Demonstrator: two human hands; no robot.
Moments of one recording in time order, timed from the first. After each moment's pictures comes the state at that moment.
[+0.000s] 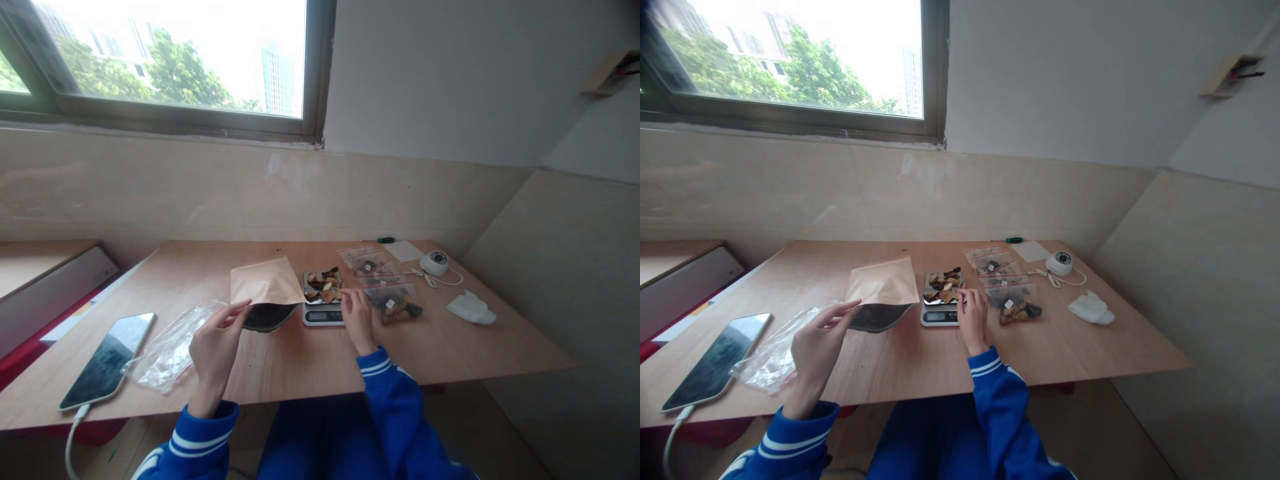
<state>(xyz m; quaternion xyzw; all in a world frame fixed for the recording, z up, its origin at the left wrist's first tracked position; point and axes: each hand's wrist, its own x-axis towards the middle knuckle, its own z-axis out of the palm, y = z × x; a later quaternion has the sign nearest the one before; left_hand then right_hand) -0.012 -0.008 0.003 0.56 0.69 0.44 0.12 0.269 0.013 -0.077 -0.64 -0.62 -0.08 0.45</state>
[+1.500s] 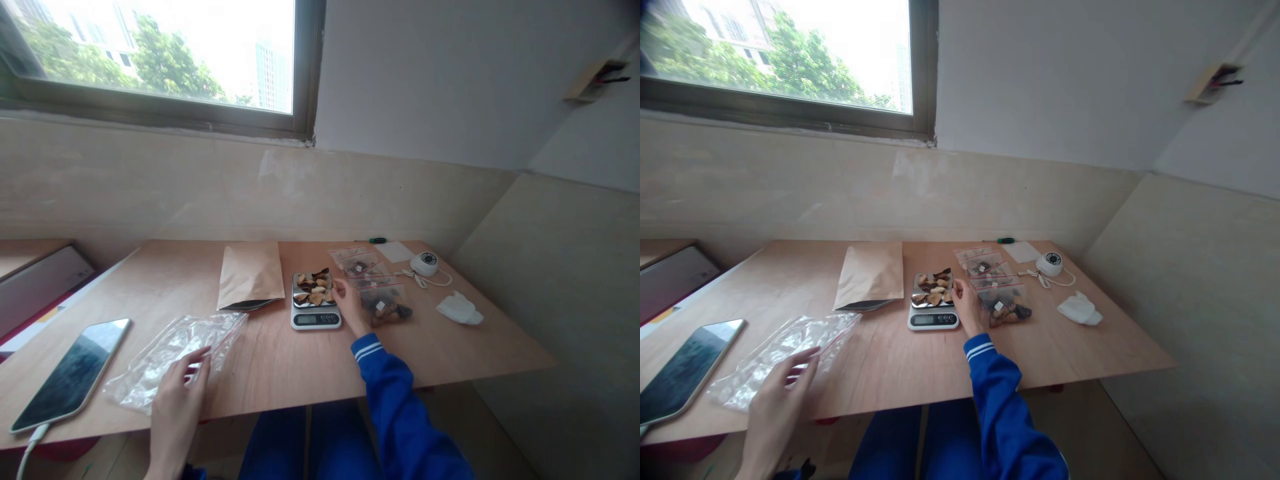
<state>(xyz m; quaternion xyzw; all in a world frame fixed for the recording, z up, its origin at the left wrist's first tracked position) -0.046 -0.047 -0.052 0.55 0.72 0.39 0.18 0.301 0.063 -0.083 -0.65 -0.58 0.07 0.48</state>
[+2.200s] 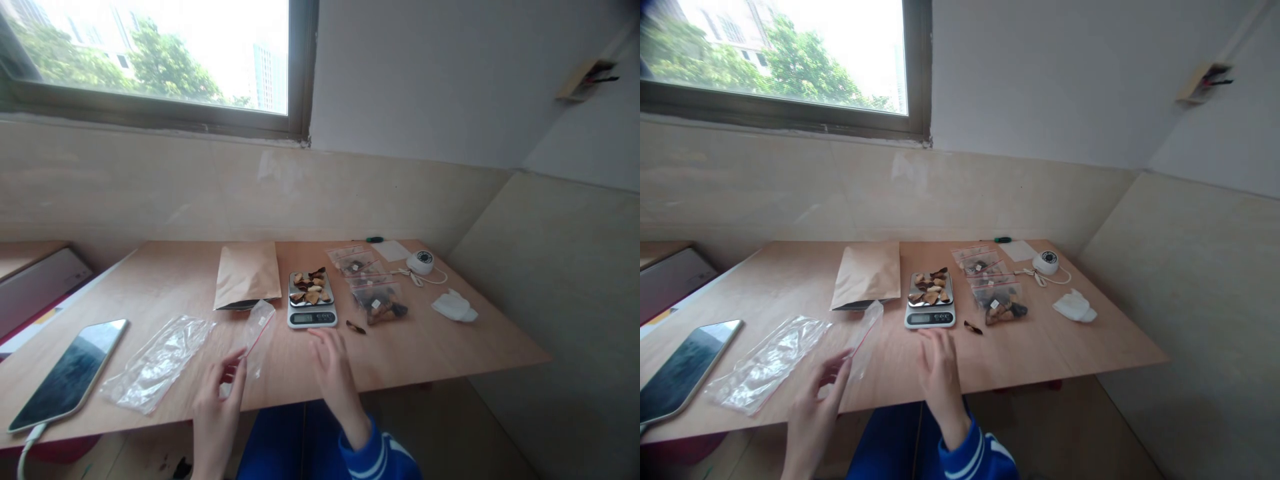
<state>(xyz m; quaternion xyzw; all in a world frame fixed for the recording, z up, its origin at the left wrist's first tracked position) 0.018 -0.076 -0.045 0.56 0.63 0.48 0.24 0.216 -0.080 -0.051 -0.60 -0.61 0.13 0.49</state>
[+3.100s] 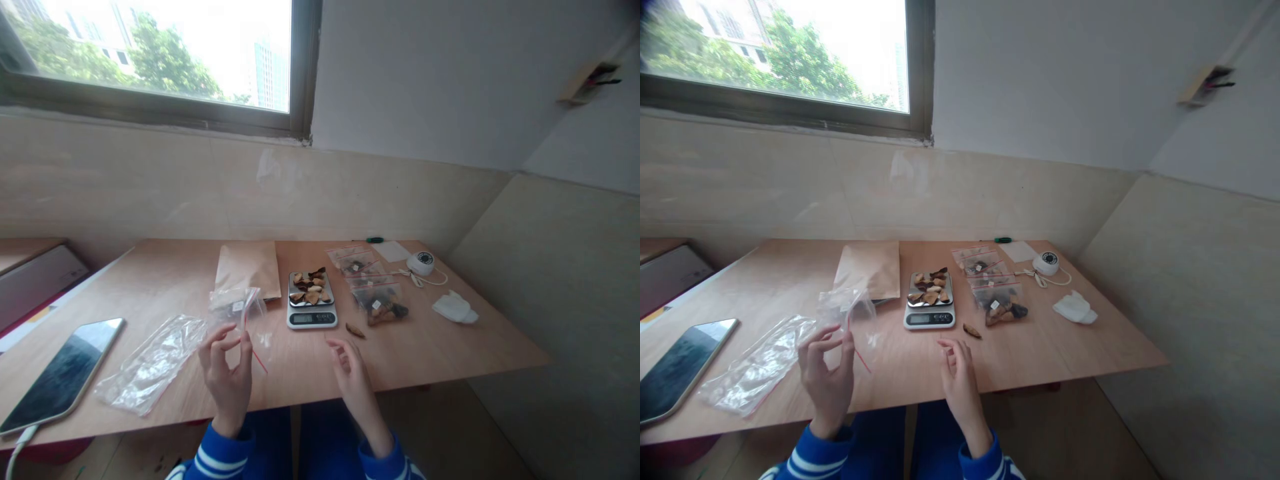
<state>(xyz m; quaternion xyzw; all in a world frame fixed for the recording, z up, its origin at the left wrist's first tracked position) 0.041 -0.030 -0.049 0.58 0.51 0.63 -0.06 0.247 -0.094 -0.077 -0.63 -0.55 0.22 0.50</state>
